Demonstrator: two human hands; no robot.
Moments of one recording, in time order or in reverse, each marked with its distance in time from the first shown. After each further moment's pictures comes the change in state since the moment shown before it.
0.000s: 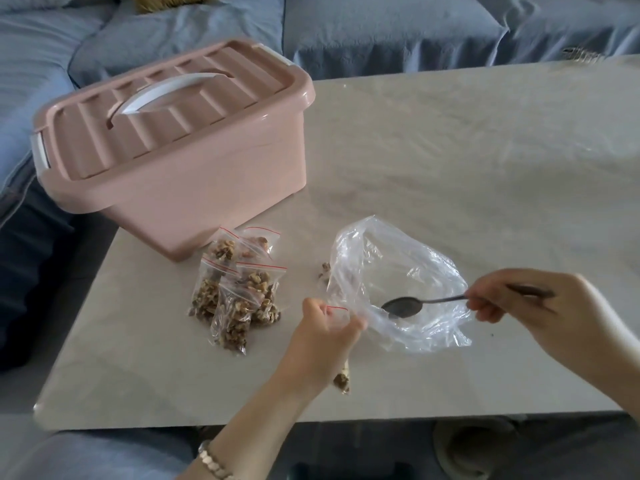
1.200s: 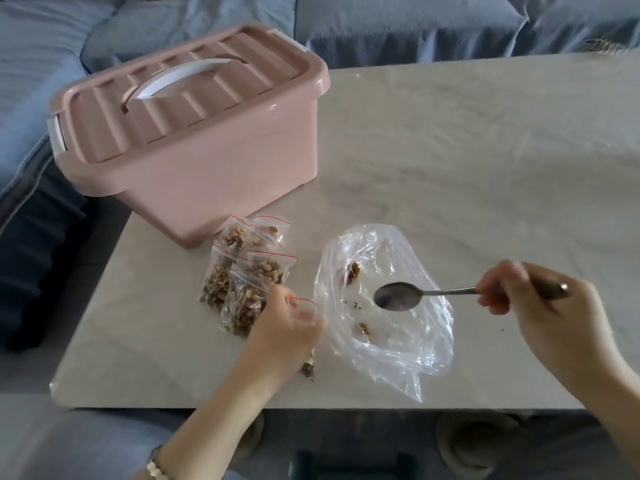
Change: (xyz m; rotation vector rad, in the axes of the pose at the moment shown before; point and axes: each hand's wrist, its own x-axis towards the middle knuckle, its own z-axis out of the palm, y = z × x) left_hand -0.009 -0.018 -0.045 0.162 0.097 0.013; right_hand -0.002 0.002 0.030 -0.047 0.308 -0.011
